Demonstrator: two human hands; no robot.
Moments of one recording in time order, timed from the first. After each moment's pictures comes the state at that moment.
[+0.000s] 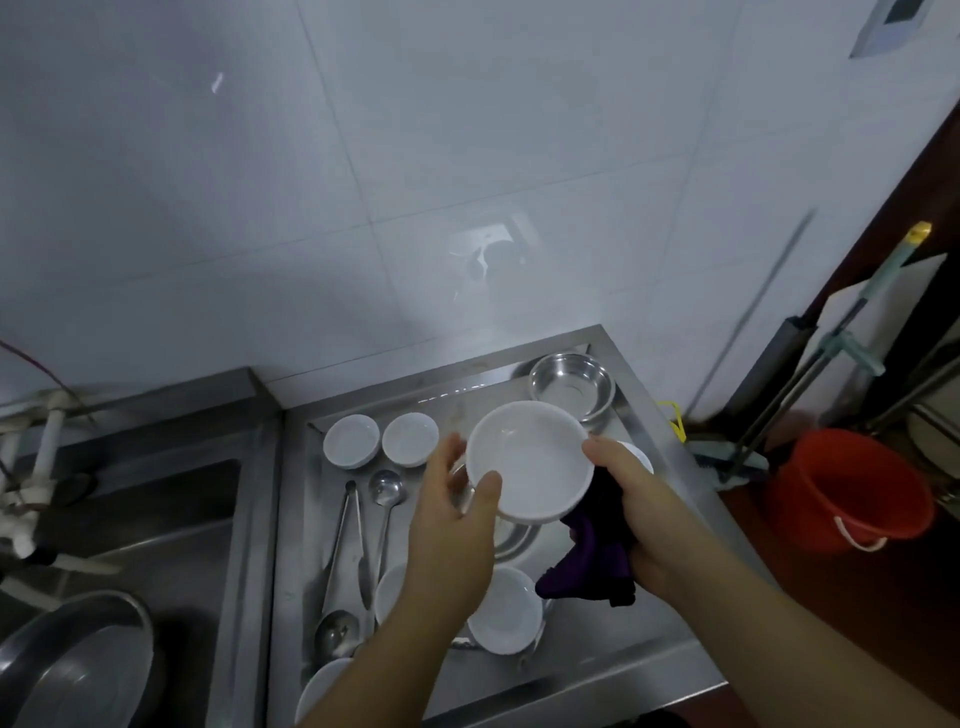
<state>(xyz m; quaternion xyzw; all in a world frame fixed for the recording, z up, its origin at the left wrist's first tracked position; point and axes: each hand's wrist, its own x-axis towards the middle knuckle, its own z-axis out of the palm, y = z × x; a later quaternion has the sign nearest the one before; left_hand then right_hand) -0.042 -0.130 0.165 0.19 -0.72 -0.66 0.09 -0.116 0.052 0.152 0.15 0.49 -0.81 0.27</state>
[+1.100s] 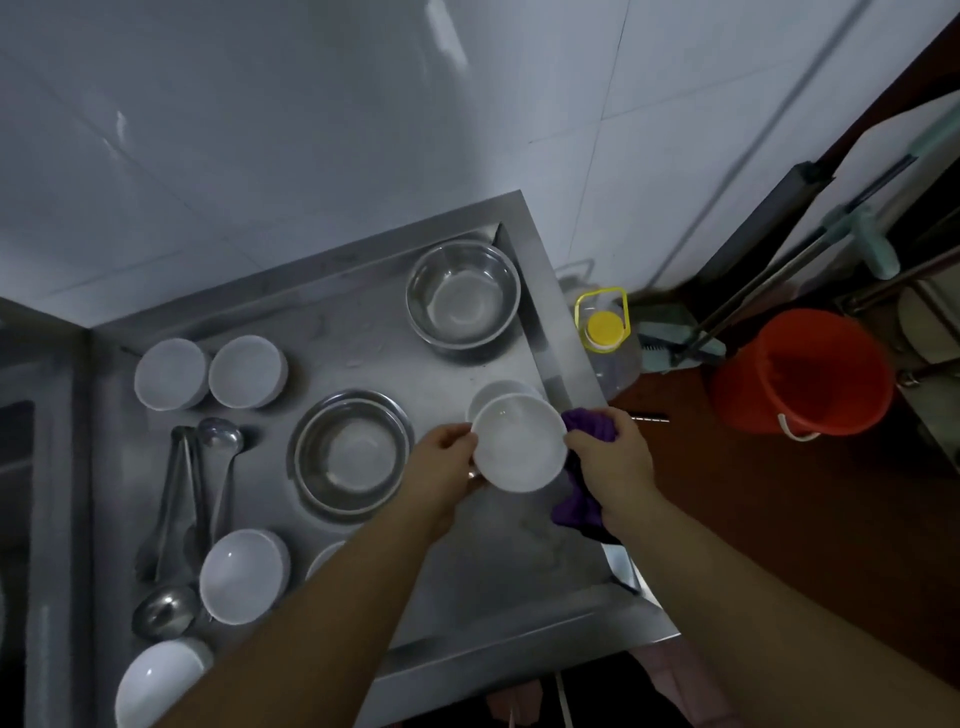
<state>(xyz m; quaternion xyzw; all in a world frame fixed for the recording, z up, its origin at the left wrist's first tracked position) -0.239 0.017 -0.053 0.45 -0.58 -0.66 -0.16 -0.276 0.212 -0.055 0.30 0.73 -0.58 0.20</state>
